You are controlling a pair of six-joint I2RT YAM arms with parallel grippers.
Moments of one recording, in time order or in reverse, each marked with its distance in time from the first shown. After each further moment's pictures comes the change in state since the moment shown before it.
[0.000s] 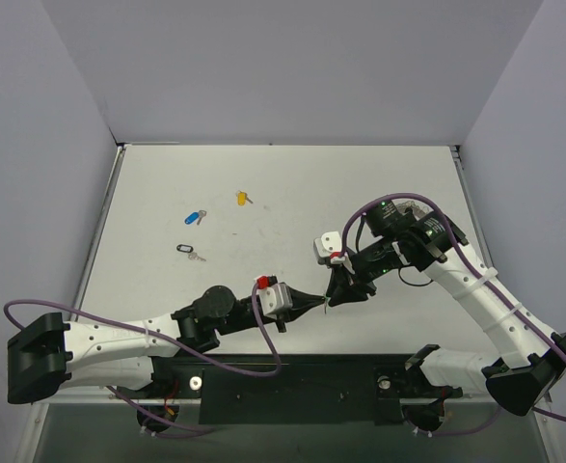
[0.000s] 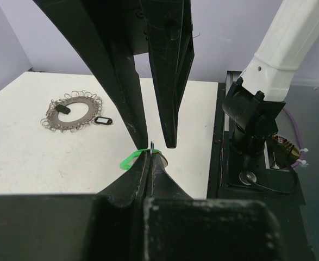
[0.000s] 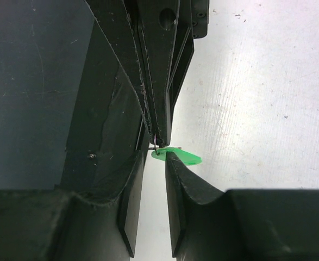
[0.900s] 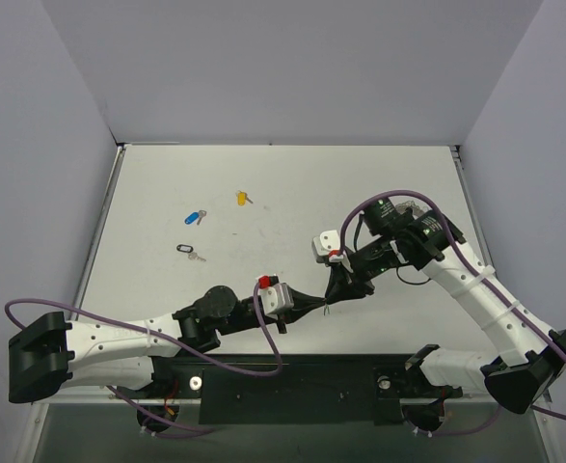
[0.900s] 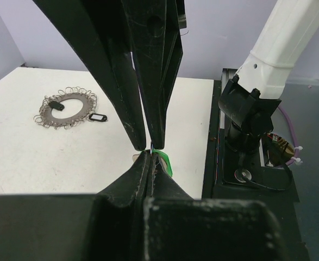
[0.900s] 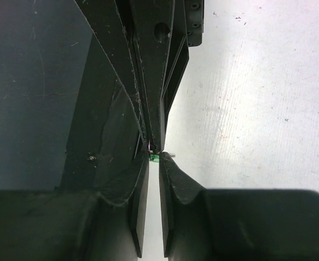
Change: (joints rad) left arm 0.000 0.011 -0.002 -0.005 0.014 -0.020; right arm 0.000 0.012 0.000 0.010 -0.012 0.004
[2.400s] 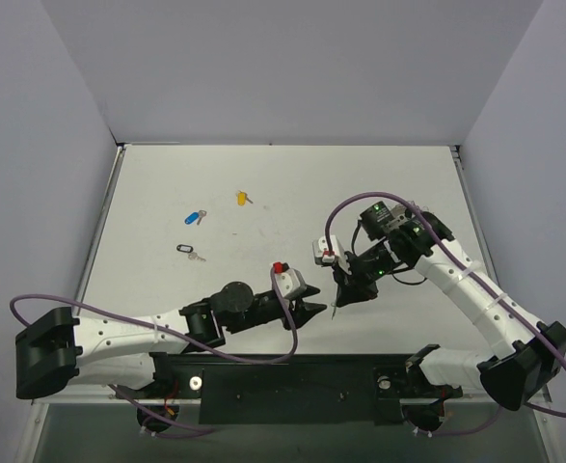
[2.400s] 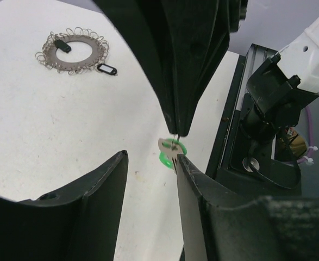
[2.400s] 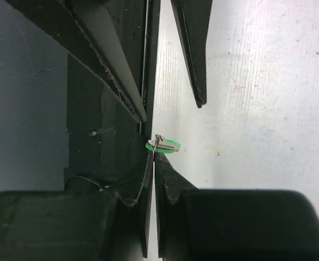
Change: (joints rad) left arm 0.002 0.040 0.035 -0.170 -0.145 -0.158; right arm -0.054 0.018 -0.092 -0.020 0.123 0.042
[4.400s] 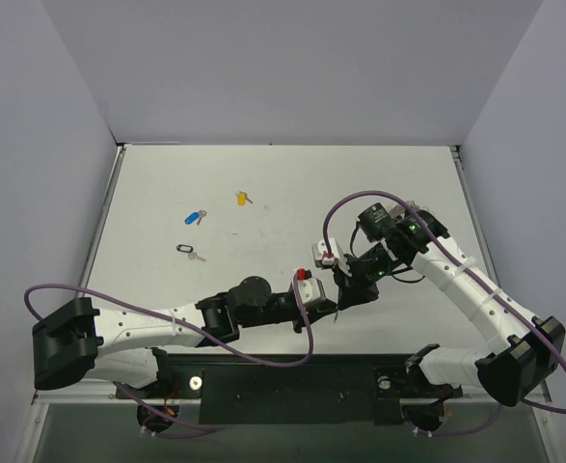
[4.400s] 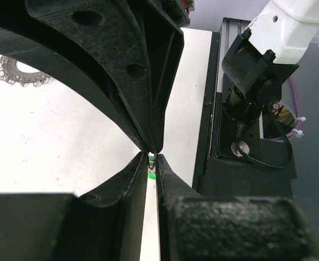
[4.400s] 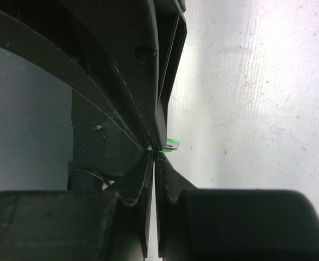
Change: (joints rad) left arm 0.000 0.145 0.111 -0.015 0.167 0.113; right arm -0.006 0.028 -0.014 -0.040 -0.010 -0.052
